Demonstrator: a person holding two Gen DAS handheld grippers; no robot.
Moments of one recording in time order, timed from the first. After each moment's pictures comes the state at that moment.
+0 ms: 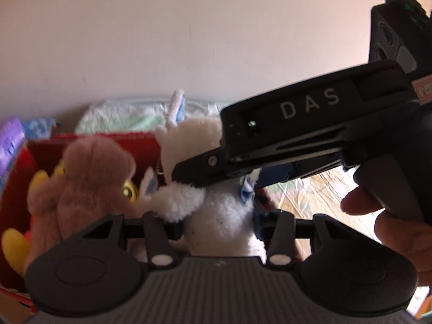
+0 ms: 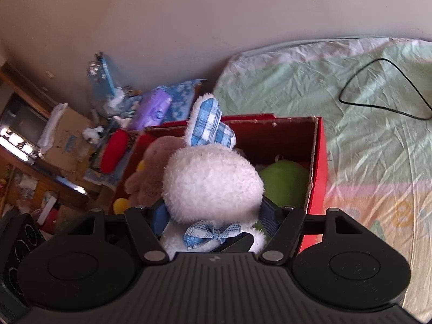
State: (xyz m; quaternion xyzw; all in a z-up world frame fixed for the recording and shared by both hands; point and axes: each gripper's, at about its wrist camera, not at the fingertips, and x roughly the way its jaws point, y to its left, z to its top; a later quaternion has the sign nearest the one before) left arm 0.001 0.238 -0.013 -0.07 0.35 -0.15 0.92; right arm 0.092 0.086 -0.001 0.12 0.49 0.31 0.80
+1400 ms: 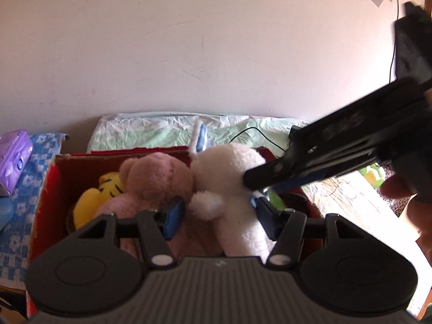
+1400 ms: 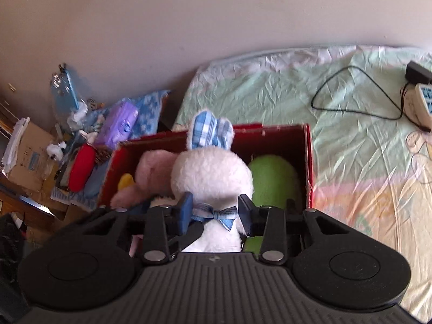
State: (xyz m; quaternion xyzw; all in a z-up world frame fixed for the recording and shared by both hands) left arm -0.011 0.282 -0.015 -0.05 0.31 -0.16 0.94; right arm 0.079 0.117 0.018 0.11 0.49 0.23 0.83
